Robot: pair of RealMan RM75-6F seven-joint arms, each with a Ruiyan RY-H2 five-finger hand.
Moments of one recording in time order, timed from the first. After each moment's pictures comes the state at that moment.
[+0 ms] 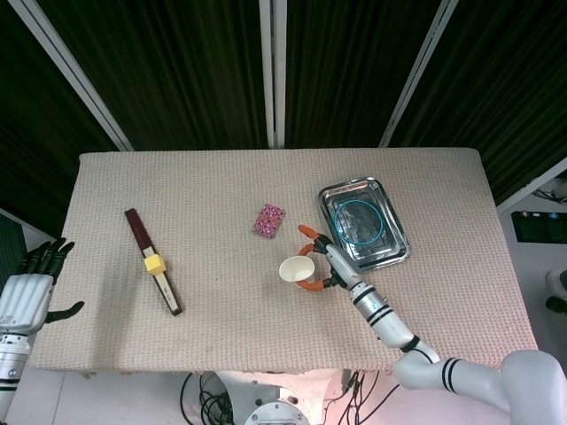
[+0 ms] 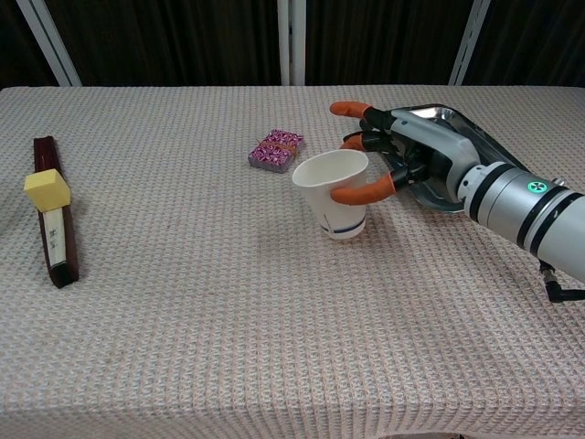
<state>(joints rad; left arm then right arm) -0.17 -1.08 -0.05 -1.61 1.45 1.37 0.04 0.69 -1.74 0.15 -1.22 -1.41 0.97 0.68</state>
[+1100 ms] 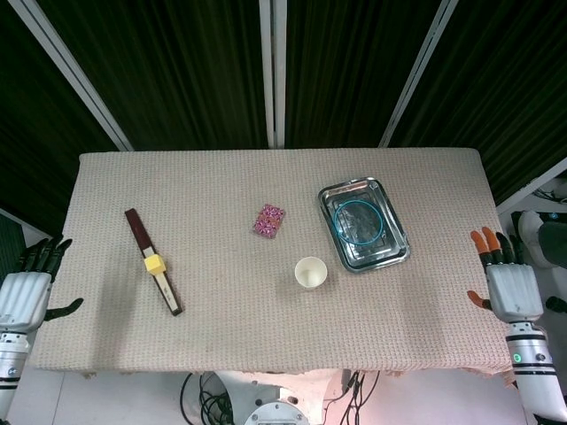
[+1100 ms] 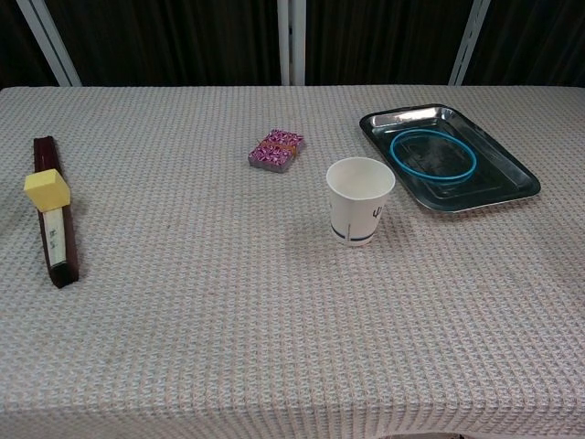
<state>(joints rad) -0.17 -1.09 -0.06 -1.60 1.45 1.39 0.04 0.24 -1.18 0.02 -1.58 -1.28 1.43 -0.27</state>
